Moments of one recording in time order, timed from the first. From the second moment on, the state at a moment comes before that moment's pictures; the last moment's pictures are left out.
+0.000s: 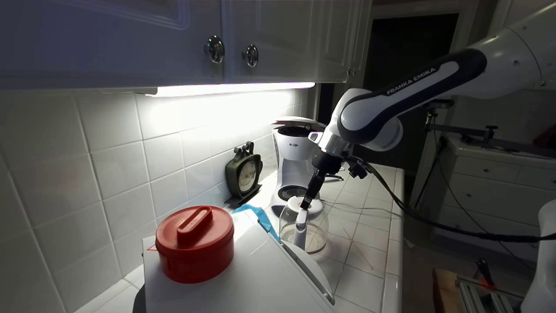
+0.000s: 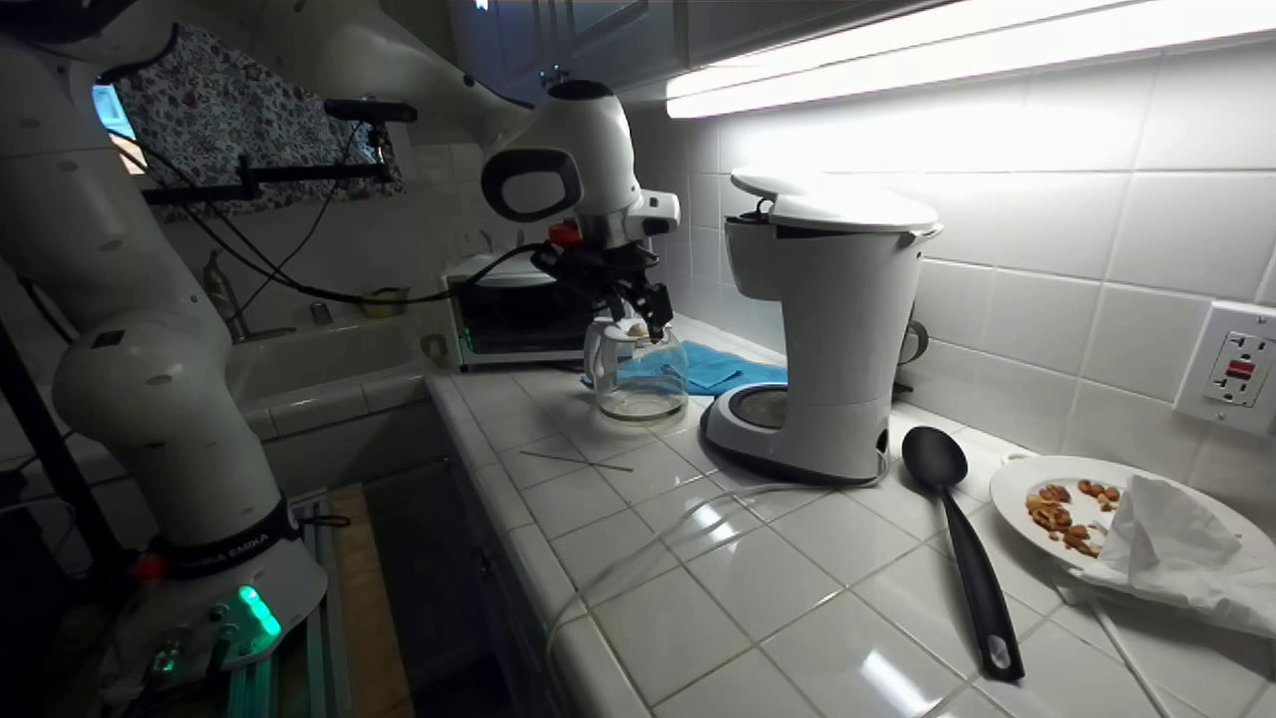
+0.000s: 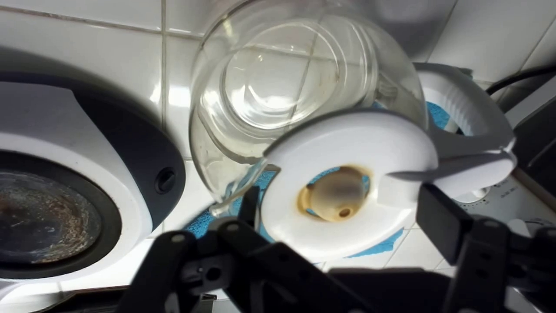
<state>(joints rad) -0.02 -0.11 -0.12 -2.34 0.42 2.47 -0.59</state>
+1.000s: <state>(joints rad) -0.02 -0.11 -0.13 -2.34 0.42 2.47 -0.59</state>
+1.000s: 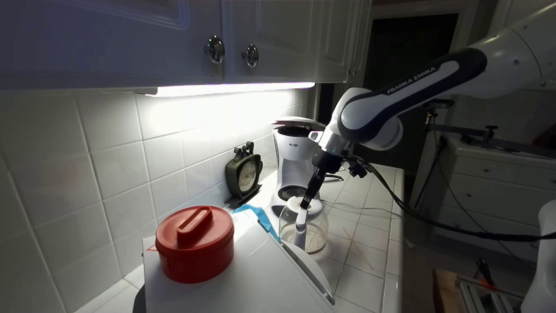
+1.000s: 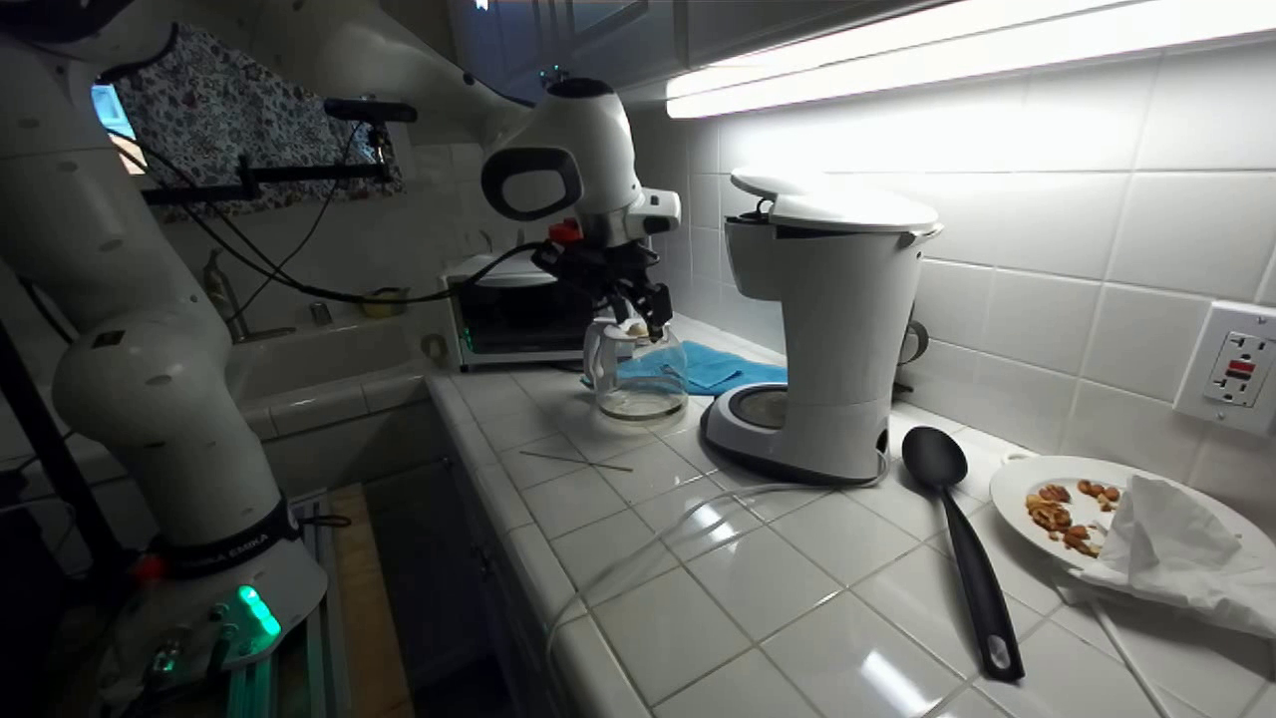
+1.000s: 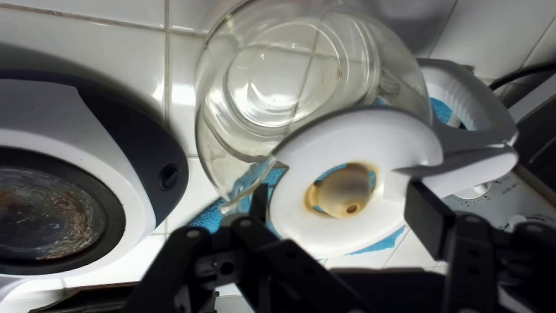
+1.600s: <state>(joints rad) -0.02 -0.12 -0.13 -2.33 0.42 2.48 -0.59</state>
